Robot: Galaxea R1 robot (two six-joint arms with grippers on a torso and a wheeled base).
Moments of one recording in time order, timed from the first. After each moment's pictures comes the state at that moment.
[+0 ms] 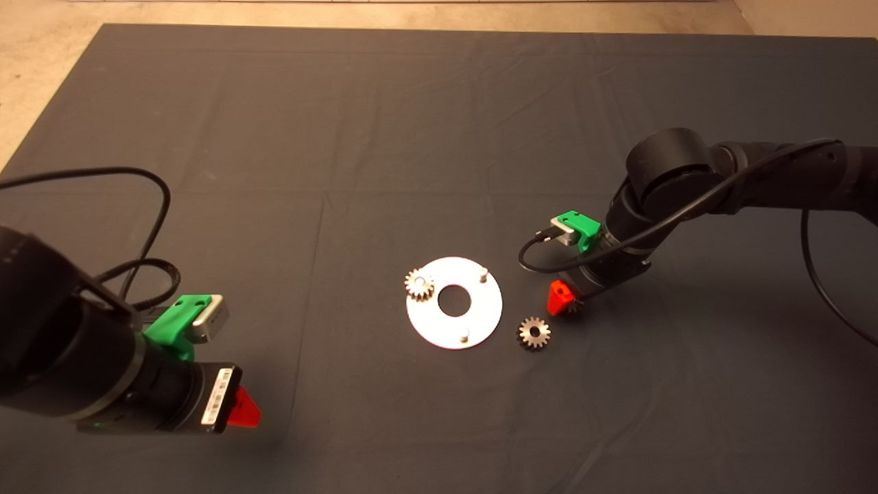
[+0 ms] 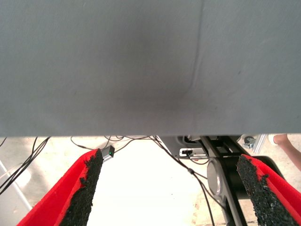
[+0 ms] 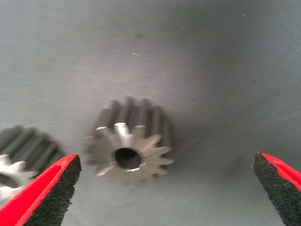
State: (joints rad) left arm -0.41 2.03 -0.40 0.17 1.52 -1.64; right arm 0.28 2.51 -1.08 -0.25 -1.53 1.06
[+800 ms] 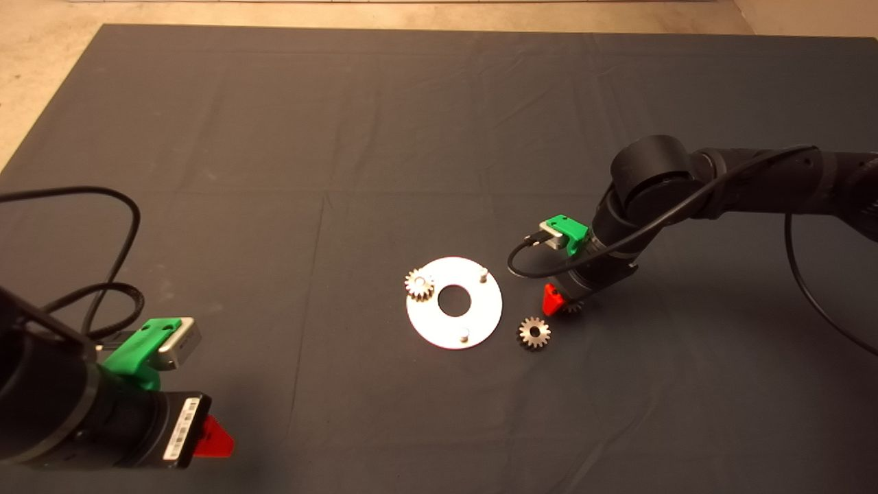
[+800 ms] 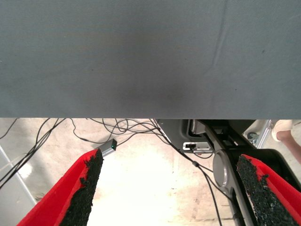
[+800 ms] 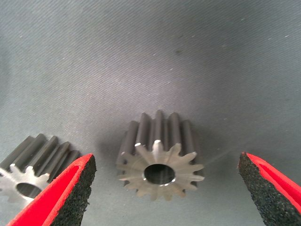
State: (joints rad) left arm -0.41 1.94 -0.36 0.15 1.53 -1.60; right arm 0.27 2.54 -1.09 -0.26 -1.53 1.06
